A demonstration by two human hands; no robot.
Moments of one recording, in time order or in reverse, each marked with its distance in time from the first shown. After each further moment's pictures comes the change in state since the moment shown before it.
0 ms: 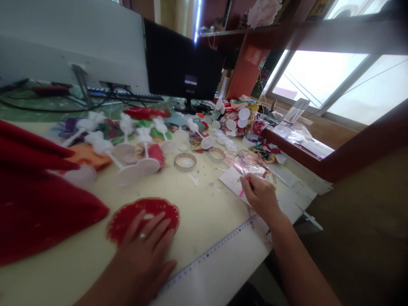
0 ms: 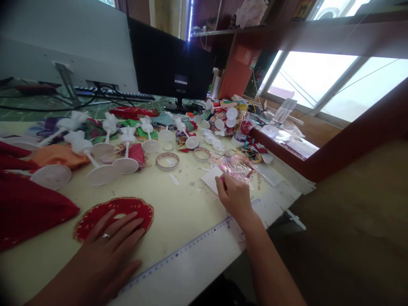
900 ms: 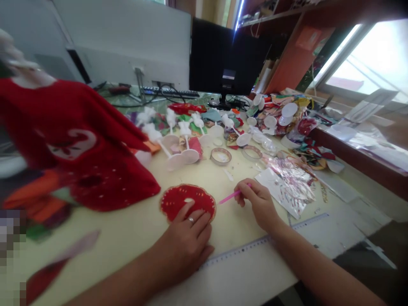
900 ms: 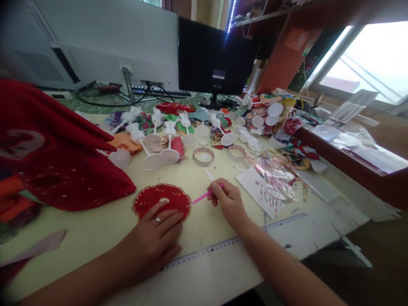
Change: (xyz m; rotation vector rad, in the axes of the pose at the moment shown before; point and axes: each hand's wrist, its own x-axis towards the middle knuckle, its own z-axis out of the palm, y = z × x) left_hand 0.003 0.006 -0.018 -0.010 -0.087 0.074; right_hand -0.005 -0.091 0.045 1.175 -0.409 0.352
